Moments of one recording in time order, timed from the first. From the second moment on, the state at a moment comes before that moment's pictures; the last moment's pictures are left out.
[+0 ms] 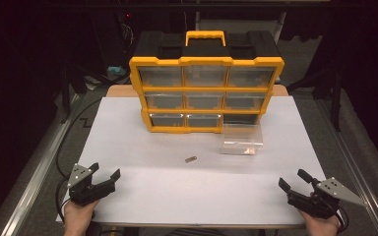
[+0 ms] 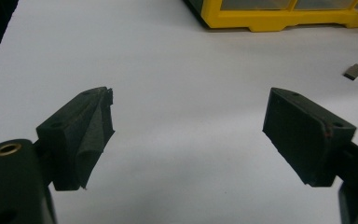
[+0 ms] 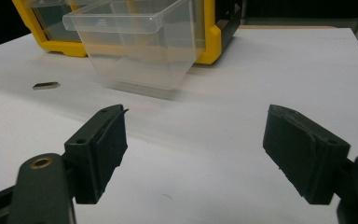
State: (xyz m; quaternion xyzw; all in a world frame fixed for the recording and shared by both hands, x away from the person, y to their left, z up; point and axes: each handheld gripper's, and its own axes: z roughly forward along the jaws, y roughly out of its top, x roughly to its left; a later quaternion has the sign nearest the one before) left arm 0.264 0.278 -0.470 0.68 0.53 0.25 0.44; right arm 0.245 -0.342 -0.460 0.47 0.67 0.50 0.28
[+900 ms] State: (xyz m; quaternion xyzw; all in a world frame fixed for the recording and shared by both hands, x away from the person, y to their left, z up) left arm 0.265 0.277 -0.471 0.69 0.52 0.24 0.44; right arm 0.248 -0.338 -0.459 0.46 0.67 0.51 0.28
